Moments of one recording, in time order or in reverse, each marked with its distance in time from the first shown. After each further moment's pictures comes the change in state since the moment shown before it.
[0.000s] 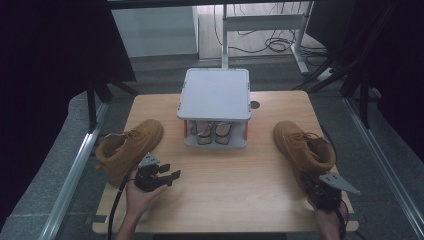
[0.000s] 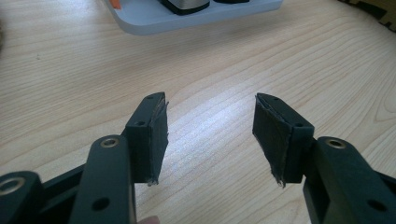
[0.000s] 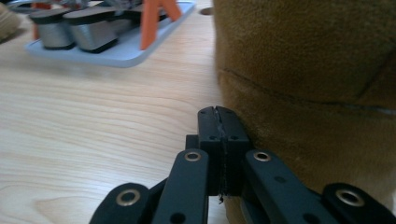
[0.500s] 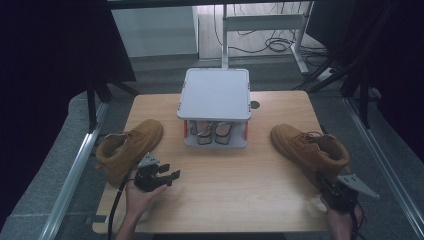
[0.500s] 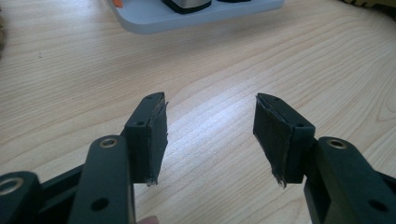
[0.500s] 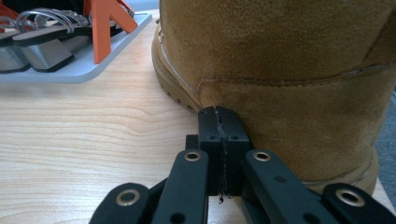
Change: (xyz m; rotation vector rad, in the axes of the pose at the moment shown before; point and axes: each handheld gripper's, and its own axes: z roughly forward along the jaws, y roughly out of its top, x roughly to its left) left arm 0.001 0.000 0.000 0.004 0.008 -0.002; right arm -0.030 -0.003 -0.011 -0.028 -0.081 0.089
